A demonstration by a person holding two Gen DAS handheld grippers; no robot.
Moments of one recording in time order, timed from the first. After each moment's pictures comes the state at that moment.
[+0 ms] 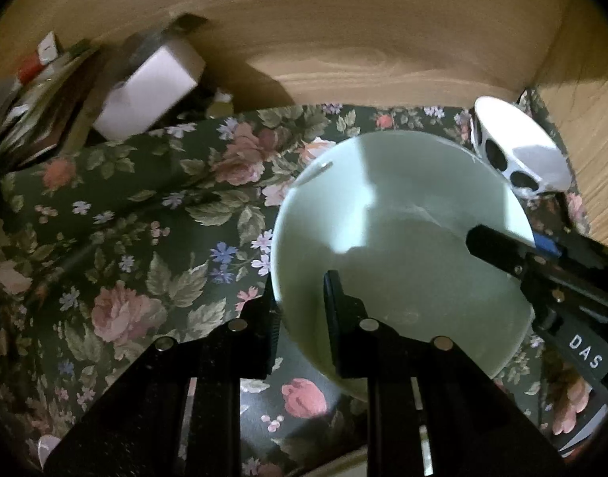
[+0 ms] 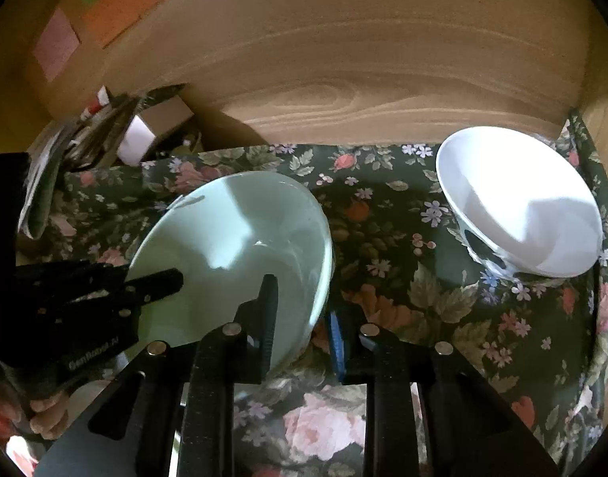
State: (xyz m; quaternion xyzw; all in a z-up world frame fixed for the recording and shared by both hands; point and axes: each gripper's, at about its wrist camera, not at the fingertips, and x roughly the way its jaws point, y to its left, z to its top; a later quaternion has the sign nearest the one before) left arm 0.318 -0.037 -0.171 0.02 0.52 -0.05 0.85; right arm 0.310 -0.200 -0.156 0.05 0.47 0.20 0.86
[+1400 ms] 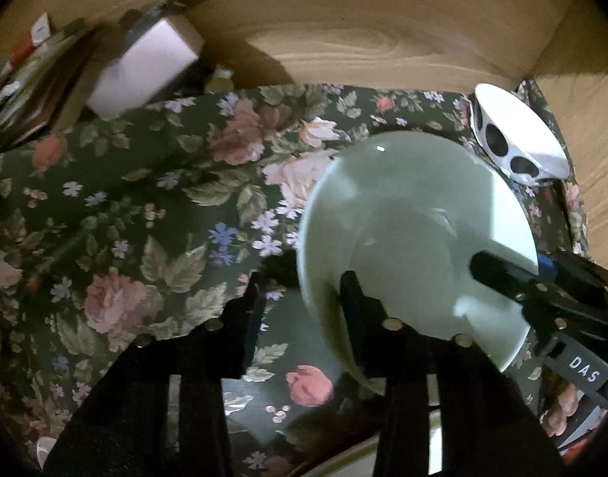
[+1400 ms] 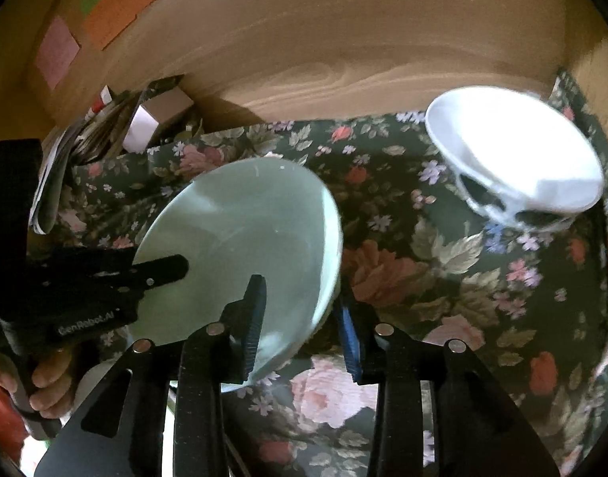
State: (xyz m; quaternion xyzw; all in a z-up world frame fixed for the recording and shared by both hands) left arm 0.325 -0.033 -0.179 0.02 0.55 -0.07 0.83; right arm 0.291 -0.210 -0.176 0.10 0.48 0.21 0.85
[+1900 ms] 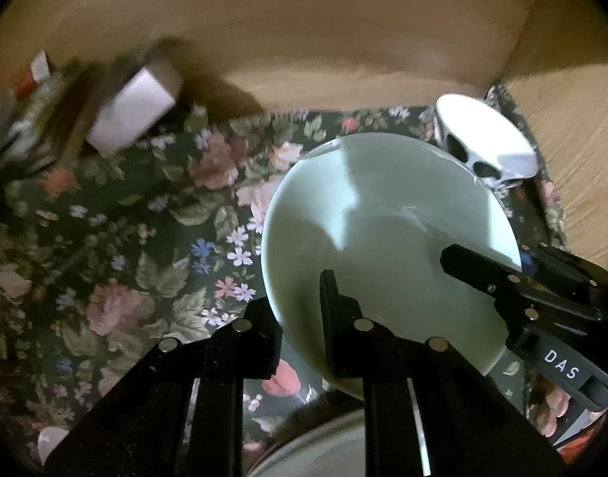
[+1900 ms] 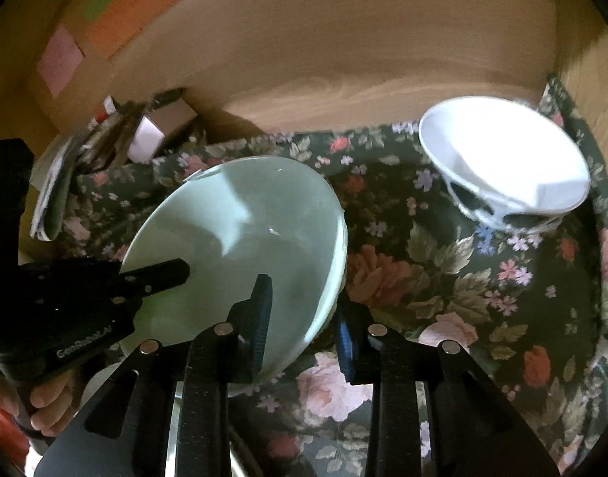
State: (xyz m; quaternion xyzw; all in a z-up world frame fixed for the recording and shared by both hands) left arm 0.301 -0.052 -0.150 0.03 0.51 -0.08 0.86; right arm 0.280 -0.213 -0.159 0.10 0.46 0.20 0.86
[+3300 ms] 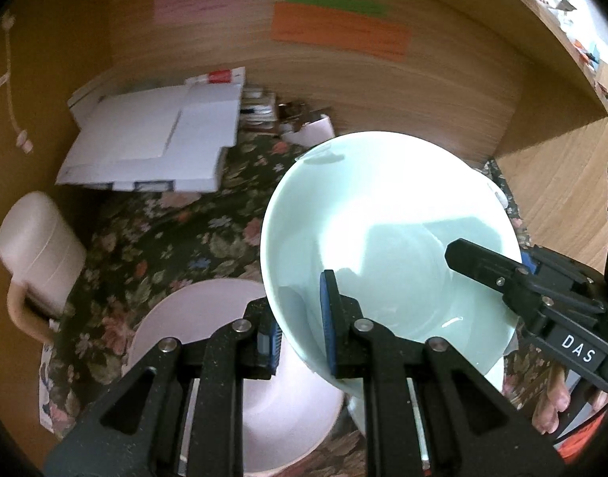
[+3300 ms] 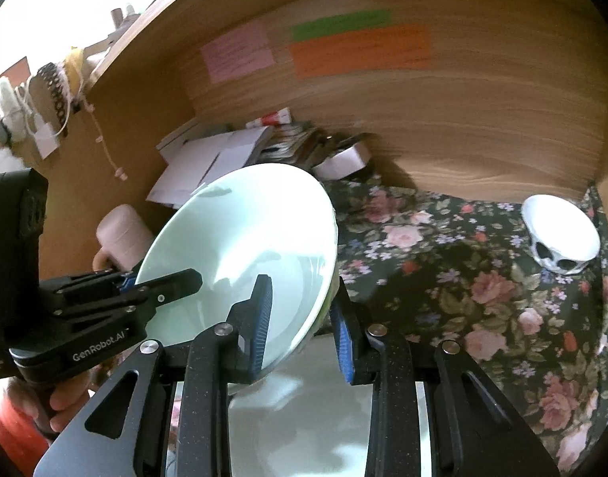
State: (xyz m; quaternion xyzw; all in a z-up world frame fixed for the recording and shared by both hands) left arm 0.134 0.076 -0.079 -0.05 0.40 -0.02 0.91; right arm 0.160 -0.109 -0.077 0.05 0.36 0.30 0.88
